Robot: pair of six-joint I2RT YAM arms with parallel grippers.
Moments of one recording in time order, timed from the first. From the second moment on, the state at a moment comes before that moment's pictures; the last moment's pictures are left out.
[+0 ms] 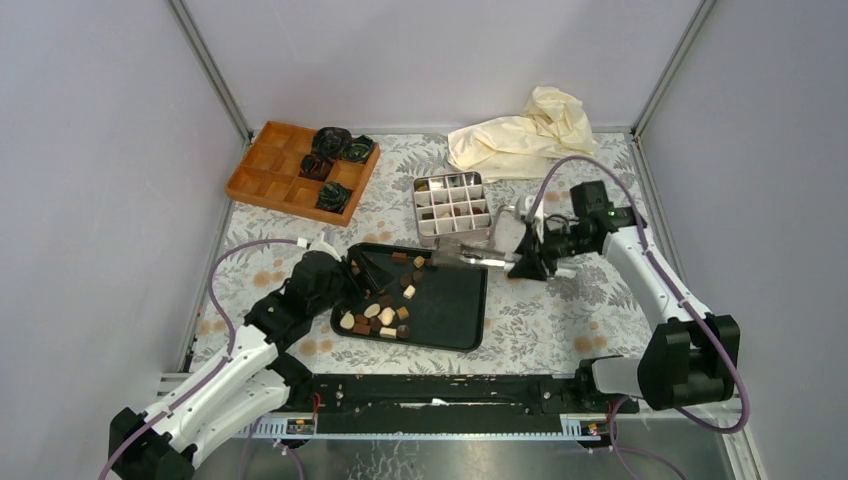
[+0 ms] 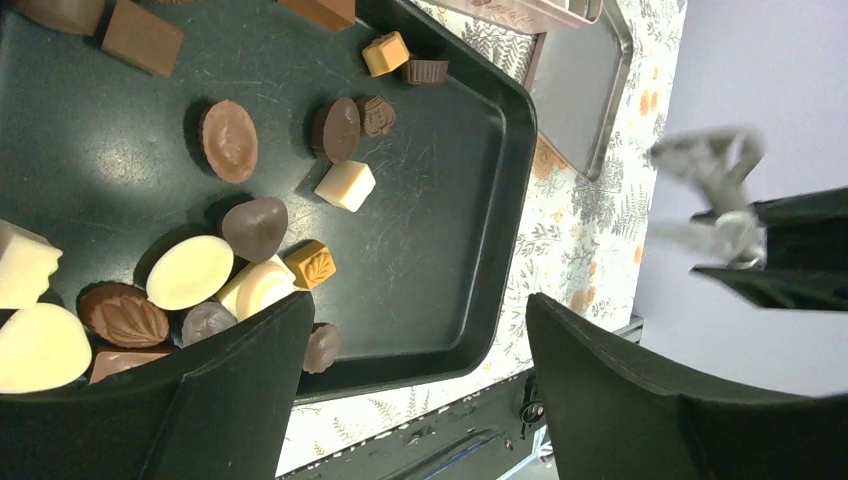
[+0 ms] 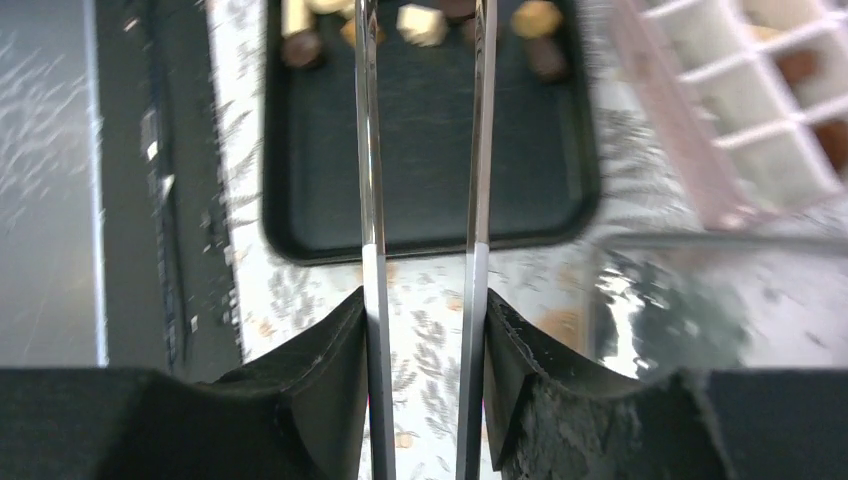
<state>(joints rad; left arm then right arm) -0.59 0.72 0.48 -0.36 0.04 -1.04 0.10 1.31 1.03 -0.90 -1.01 -0.90</state>
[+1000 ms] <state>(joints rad) -0.59 0.68 0.41 -0.34 0.07 -1.08 0.37 1.20 0.72 -0.72 -0.87 -0.95</state>
